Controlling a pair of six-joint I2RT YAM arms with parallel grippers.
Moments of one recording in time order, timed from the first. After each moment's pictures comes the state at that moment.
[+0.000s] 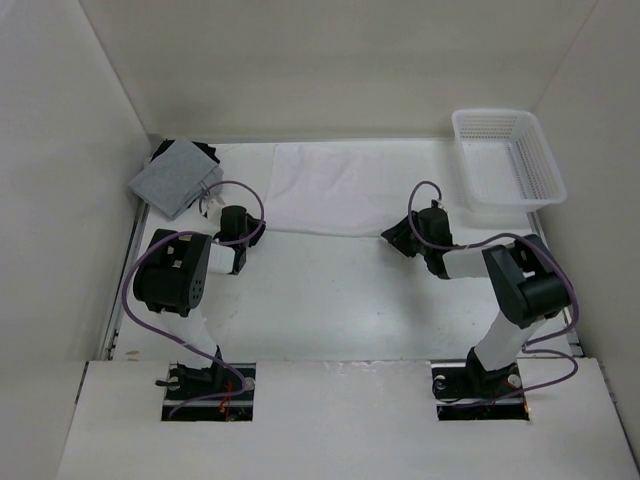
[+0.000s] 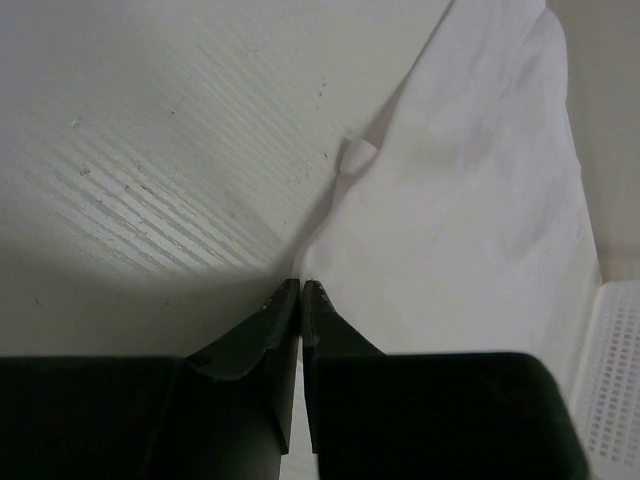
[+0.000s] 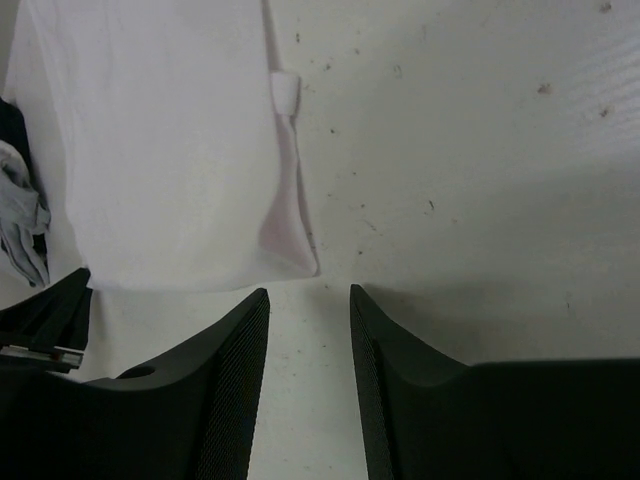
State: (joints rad) left arm -0.17 1.81 0.66 0.63 -0.13 -1.07; right arm 0.32 1.70 0.65 0.48 -0.07 0.96
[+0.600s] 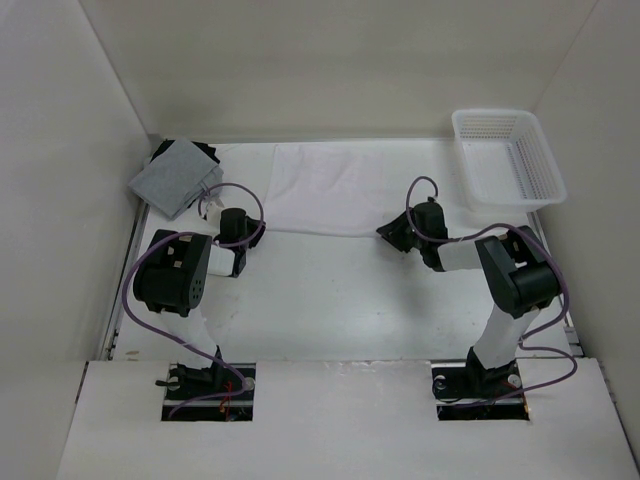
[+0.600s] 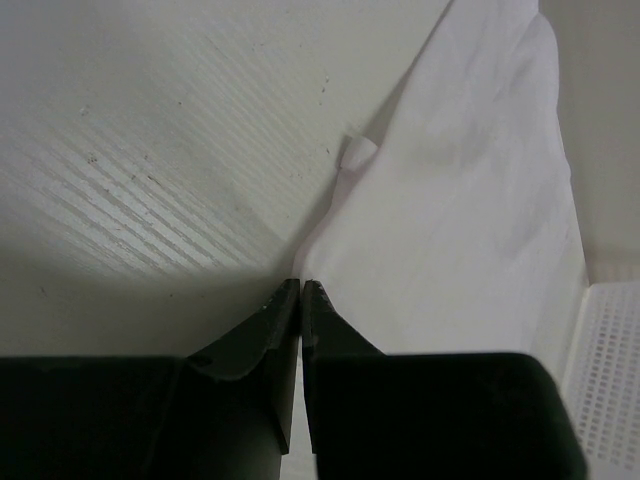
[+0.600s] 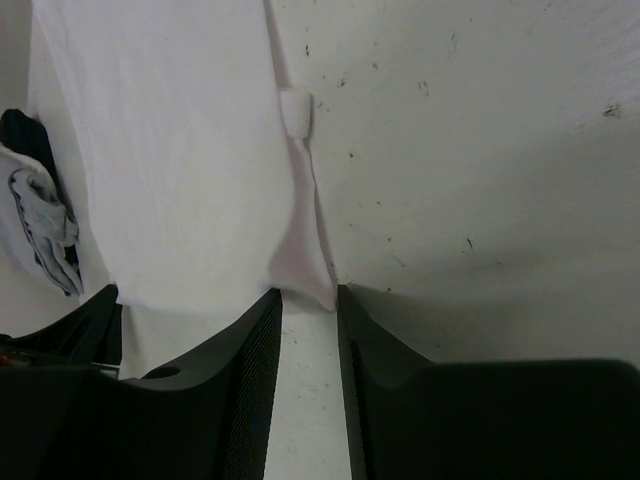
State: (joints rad) left arm -0.17 1.81 0.63 0.66 -0.13 -1.09; right arm 0.32 1.79 0.73 0.48 -0.11 1.05
